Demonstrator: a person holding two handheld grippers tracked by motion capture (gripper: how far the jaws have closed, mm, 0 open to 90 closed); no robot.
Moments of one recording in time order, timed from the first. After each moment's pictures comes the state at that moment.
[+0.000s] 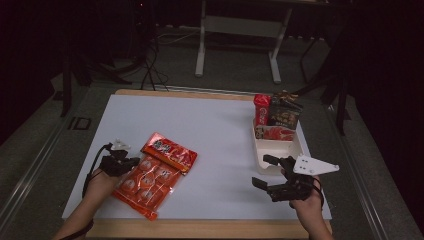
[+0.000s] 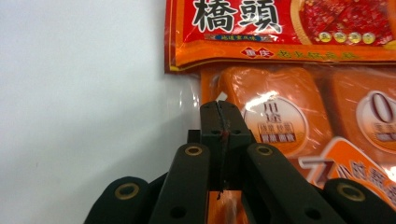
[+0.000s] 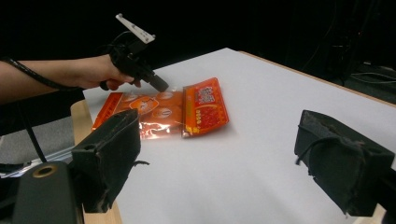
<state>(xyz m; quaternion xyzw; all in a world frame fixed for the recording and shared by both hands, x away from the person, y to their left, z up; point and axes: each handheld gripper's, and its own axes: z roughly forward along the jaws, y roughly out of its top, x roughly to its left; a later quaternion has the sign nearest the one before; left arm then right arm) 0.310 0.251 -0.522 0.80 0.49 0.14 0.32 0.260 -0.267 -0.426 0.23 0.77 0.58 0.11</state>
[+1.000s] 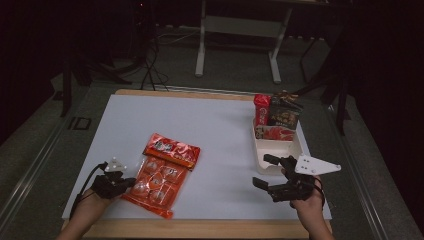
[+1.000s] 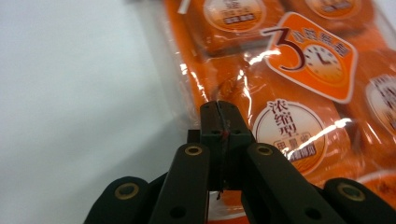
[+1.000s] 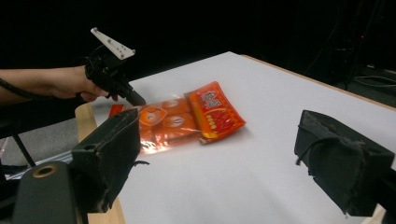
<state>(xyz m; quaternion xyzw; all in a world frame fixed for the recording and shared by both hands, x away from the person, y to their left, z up) 0.256 0.238 -0.525 0.83 0.46 0.10 0.30 0.259 -0.268 -0.422 0.22 0.77 0.59 0.11</state>
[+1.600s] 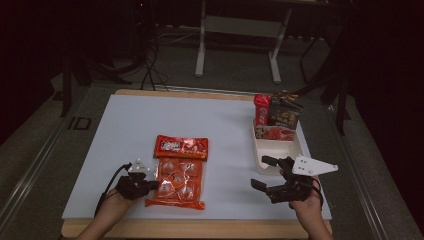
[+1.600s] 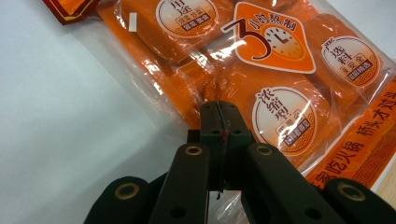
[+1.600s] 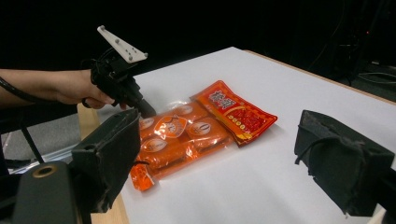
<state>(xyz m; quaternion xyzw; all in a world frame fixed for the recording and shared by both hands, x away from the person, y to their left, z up) 0.265 0.190 -0.527 0.84 0.43 0.06 0.34 0.258 -0.265 -0.424 0.22 0.78 0.58 0.10</state>
